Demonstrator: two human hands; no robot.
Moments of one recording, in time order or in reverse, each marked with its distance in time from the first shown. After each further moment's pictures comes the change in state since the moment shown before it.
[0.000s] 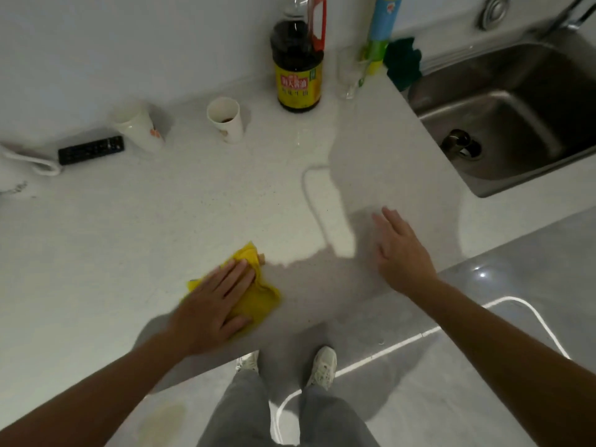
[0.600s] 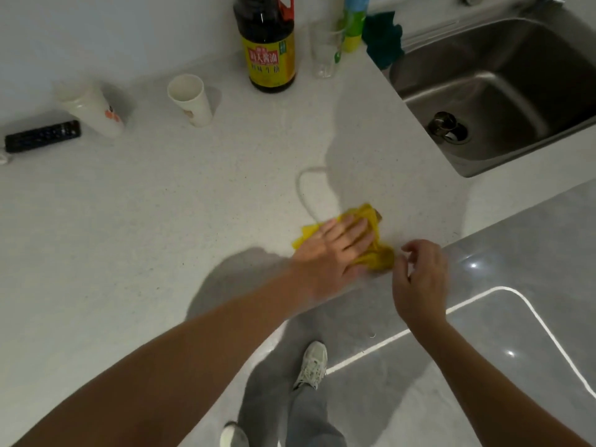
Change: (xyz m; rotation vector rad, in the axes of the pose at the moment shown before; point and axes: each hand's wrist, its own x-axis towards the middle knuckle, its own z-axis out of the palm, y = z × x) left_hand 0.200 0.169 -0.025 -0.061 0.145 0.248; right_hand -0.065 0.055 0.037 0.174 0.573 0.184
